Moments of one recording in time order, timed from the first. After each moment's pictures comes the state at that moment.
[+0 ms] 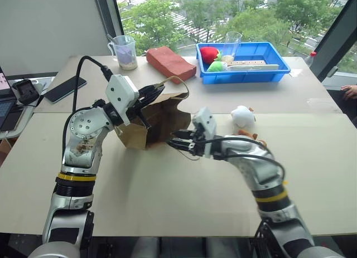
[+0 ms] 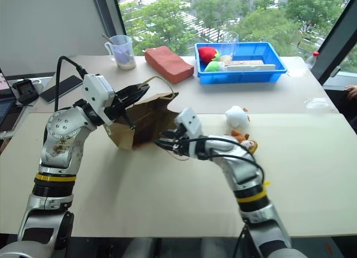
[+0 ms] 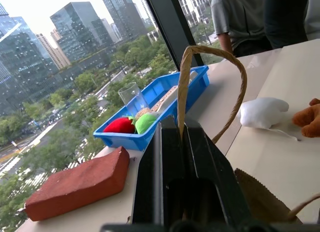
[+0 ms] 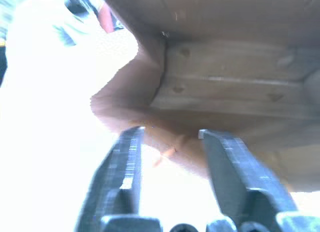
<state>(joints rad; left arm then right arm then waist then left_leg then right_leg) -0.61 0.49 0.03 0.01 -0.24 0.00 -0.81 -0.53 -0.35 0.13 -0.26 0.41 0.74 0.80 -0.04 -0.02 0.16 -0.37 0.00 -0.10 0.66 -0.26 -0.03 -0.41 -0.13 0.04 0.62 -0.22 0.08</state>
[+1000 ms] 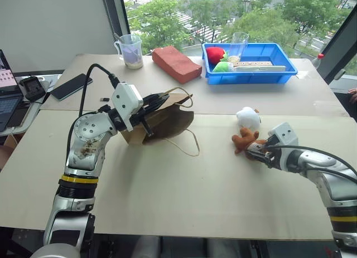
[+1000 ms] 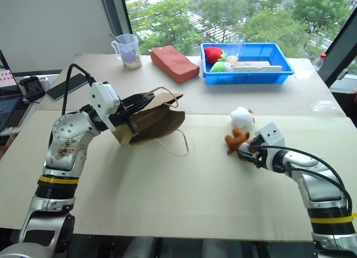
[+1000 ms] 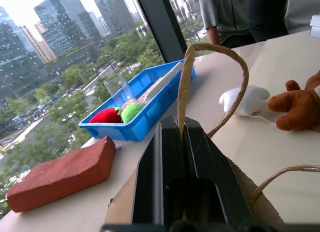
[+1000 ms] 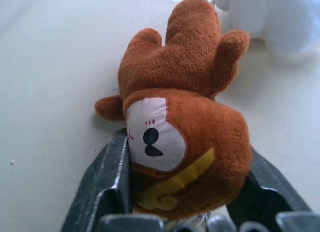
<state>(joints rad) -0.58 0.48 0.01 -0.01 -0.24 0.00 -0.85 -0.25 -0.77 -0.10 -0.11 0.30 0.73 0.71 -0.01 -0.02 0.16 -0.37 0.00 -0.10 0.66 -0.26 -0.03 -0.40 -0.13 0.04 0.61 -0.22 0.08</state>
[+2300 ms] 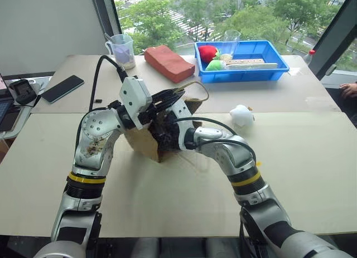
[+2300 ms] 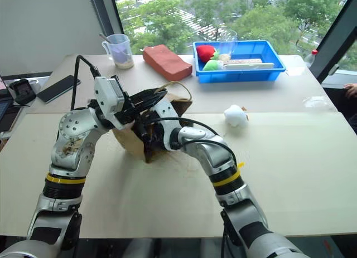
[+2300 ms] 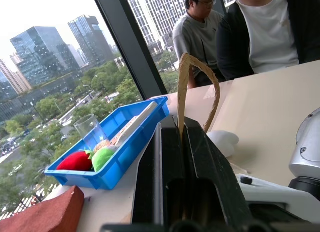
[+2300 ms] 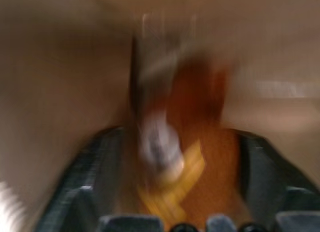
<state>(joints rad) -0.62 0.43 -0.02 -0.11 -0.31 0.06 -0.86 -0.76 -0.06 0.26 0.05 0.37 0.83 0.48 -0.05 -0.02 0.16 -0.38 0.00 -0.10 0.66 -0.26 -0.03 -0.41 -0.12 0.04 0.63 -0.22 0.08</state>
